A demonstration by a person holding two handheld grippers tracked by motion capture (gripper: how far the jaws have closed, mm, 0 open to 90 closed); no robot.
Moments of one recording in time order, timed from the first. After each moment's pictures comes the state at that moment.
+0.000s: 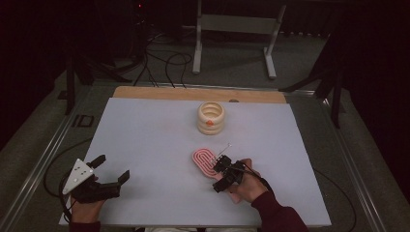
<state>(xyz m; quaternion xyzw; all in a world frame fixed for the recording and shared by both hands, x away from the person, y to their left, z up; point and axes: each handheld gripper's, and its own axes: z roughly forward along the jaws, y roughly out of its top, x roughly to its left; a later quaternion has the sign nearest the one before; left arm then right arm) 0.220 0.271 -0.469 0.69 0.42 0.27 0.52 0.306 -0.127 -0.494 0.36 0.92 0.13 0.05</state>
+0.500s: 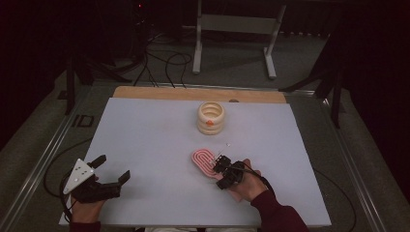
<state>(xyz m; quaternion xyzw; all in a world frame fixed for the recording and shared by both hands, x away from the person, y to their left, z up) 0.221 0.270 -0.470 0.70 0.42 0.27 0.52 0.308 -0.128 -0.492 0.33 0.93 0.12 0.04</state>
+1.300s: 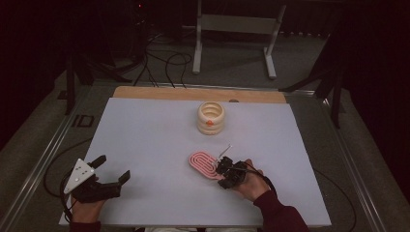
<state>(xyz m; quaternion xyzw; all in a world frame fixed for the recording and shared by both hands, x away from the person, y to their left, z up) 0.221 0.270 -0.471 0.70 0.42 0.27 0.51 0.305 -0.136 -0.490 0.30 0.94 0.14 0.05</state>
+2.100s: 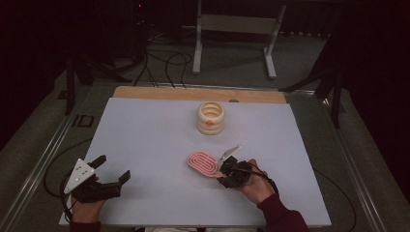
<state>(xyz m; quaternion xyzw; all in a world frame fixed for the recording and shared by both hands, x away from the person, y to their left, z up) 0.221 0.270 -0.471 0.70 0.42 0.27 0.51 0.294 -0.146 -0.473 0.30 0.93 0.21 0.07</state>
